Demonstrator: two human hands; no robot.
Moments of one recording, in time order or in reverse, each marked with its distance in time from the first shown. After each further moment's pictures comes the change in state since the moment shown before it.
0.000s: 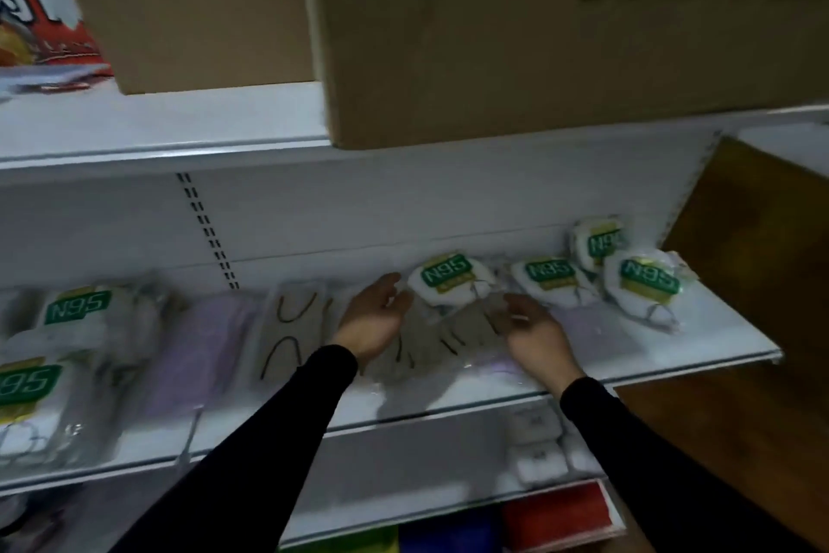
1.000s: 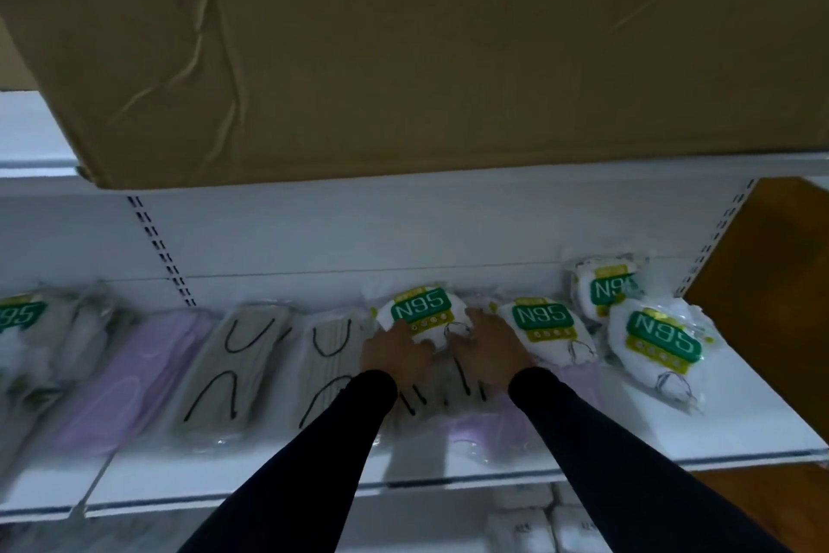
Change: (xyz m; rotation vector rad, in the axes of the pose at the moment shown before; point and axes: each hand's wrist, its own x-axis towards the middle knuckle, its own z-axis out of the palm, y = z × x) left_hand 0.082 0.015 0.109 0.295 -0.005 -0.261; right_hand 0.114 0.026 0.004 -0.389 -0.262 -0.120
